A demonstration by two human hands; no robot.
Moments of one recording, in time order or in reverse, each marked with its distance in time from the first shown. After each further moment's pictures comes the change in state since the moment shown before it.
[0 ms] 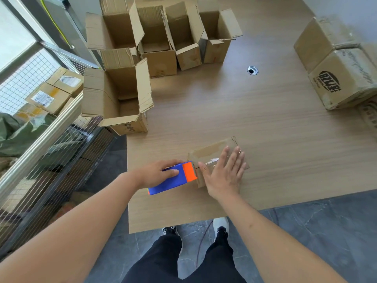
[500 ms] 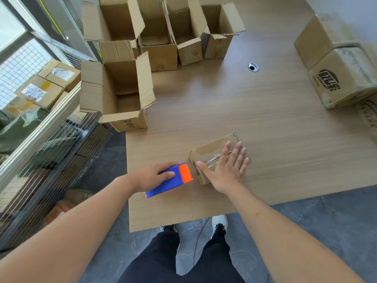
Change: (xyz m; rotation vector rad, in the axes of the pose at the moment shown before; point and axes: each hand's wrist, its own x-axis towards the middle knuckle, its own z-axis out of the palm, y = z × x) left_hand -0.005 -0.026 0.007 -0.063 -0.002 0.020; right_hand 0.013 0.001 -0.005 0.065 -0.188 -0.007
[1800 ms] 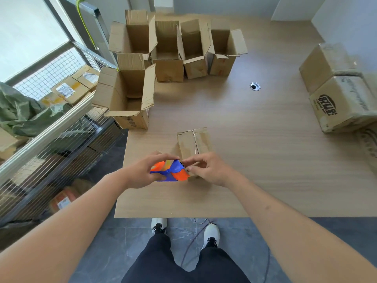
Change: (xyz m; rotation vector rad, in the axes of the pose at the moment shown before) left_hand -0.043 0.068 0.024 -0.030 0.261 0.161; right_hand -0.017 0.011 -0.099 0.585 -0.476 -0.640
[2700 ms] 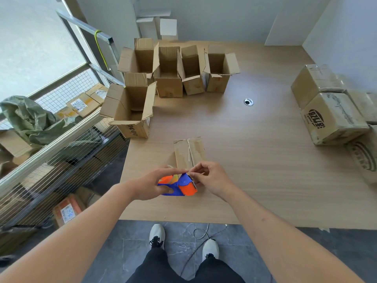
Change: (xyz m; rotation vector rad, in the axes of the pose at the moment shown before) left_hand -0.013 0.049 0.041 0.017 -0.022 0.019; right_hand -0.035 0.017 -0.007 0.202 0.215 0.022
